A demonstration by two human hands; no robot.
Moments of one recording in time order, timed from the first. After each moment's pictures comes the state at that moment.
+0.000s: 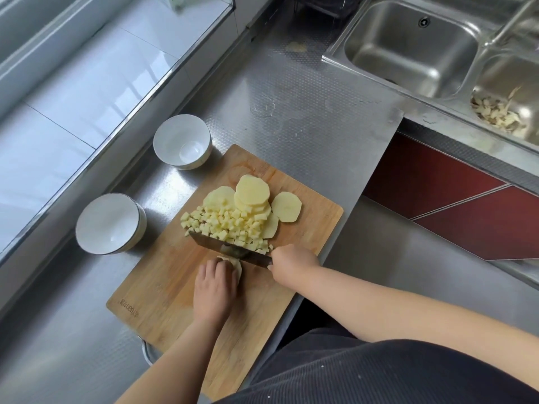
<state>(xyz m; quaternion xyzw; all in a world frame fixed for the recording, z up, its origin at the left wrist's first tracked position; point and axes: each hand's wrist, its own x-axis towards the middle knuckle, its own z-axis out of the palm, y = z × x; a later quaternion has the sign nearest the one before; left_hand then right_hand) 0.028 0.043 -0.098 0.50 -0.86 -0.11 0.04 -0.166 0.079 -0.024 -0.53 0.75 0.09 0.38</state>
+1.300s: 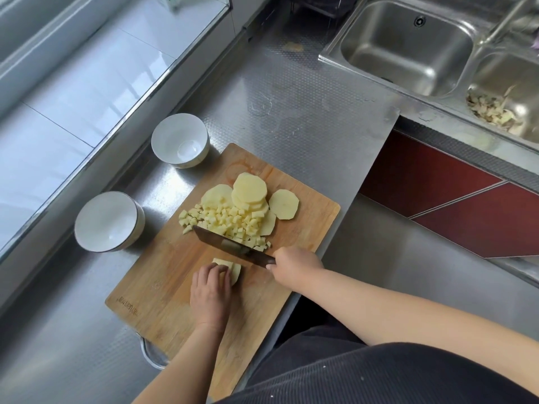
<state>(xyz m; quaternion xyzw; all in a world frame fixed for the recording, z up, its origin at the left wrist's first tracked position) 0.036 0.060 -0.099 0.54 -0.82 -0.16 0.13 -0.169 0.095 -0.016 -0.50 0.76 0.06 0.42</state>
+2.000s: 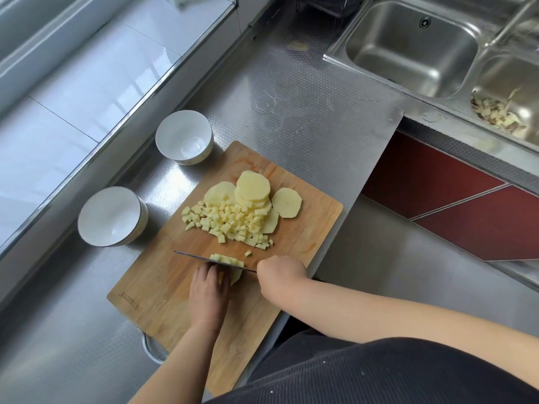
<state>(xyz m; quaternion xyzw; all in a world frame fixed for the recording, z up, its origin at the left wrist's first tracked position) 0.043 0.056 -0.095 0.55 -0.81 -0.18 0.08 -0.129 0.090 0.001 -0.58 0.72 0.15 0.34</state>
